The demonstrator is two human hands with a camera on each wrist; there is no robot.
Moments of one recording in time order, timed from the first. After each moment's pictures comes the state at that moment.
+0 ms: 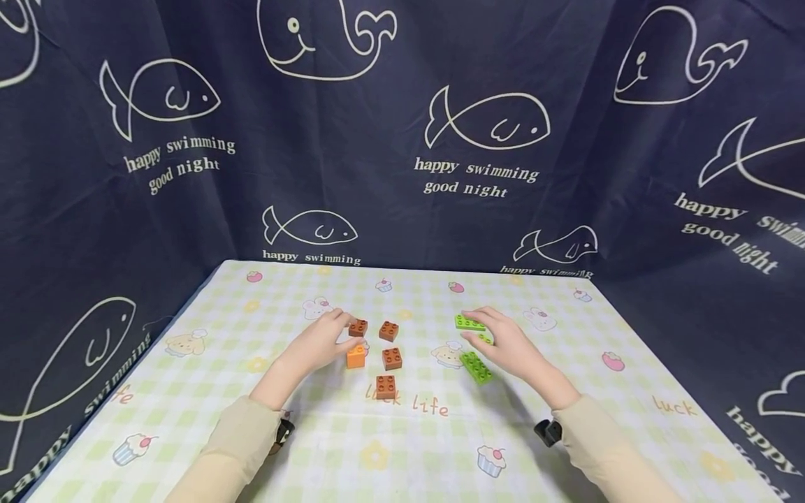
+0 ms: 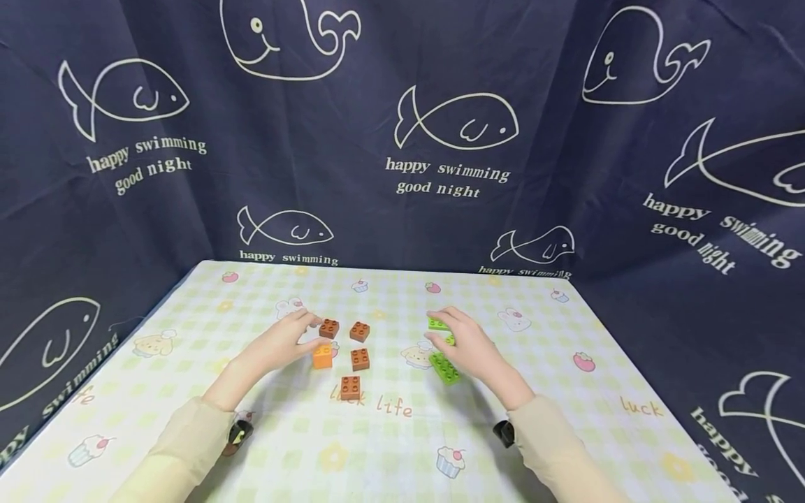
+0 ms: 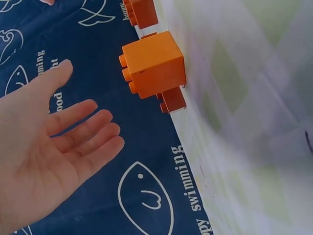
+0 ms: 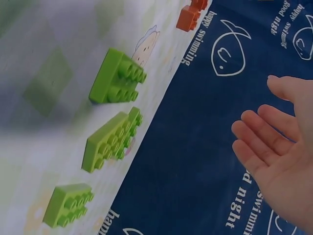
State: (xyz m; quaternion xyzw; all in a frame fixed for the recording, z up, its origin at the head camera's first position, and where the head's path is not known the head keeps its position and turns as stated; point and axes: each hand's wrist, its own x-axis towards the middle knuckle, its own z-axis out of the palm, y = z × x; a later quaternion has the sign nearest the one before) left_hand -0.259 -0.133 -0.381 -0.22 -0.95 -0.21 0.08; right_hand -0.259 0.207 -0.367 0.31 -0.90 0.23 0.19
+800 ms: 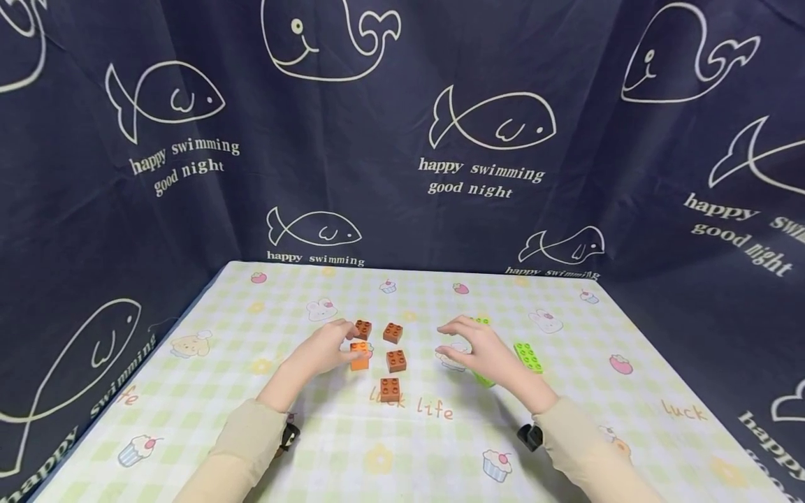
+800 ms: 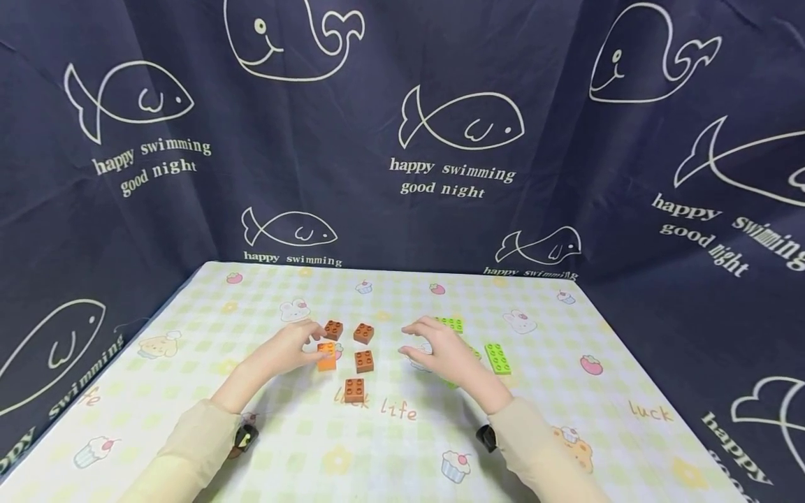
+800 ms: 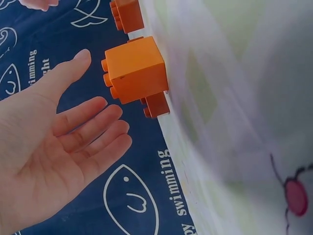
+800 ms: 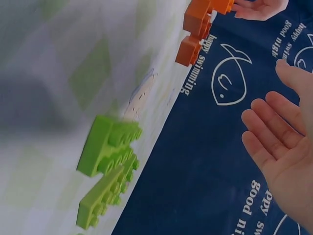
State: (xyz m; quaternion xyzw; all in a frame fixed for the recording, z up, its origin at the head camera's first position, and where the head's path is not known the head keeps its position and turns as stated) left_hand -0.264 -0.133 -0.393 -0.21 -0.95 -0.23 0.05; right_hand -0.262 0.172 -0.380 0.37 -0.87 0.25 0.19
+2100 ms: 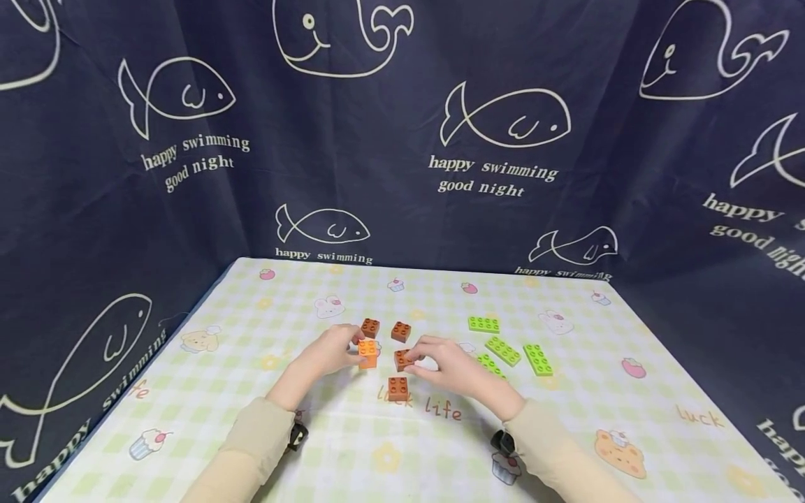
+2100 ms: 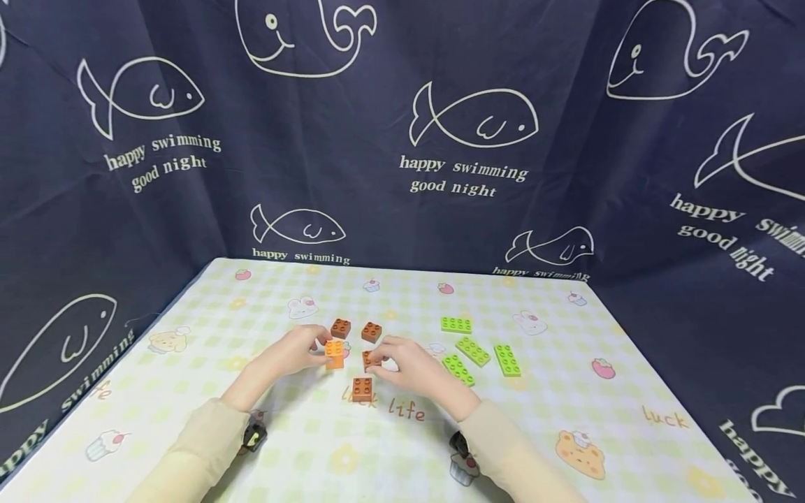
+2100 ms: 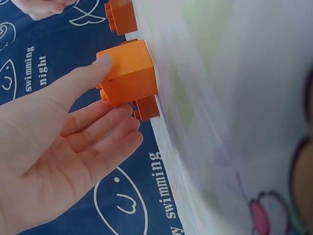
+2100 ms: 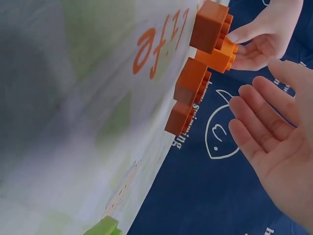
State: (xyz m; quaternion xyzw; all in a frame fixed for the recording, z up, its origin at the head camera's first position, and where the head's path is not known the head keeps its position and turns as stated) left_hand -0.269 -0.137 -0.403 -0.20 -0.95 -0.24 0.02; right_hand -0.256 0.114 -0.394 0.45 -0.85 0.27 0.06
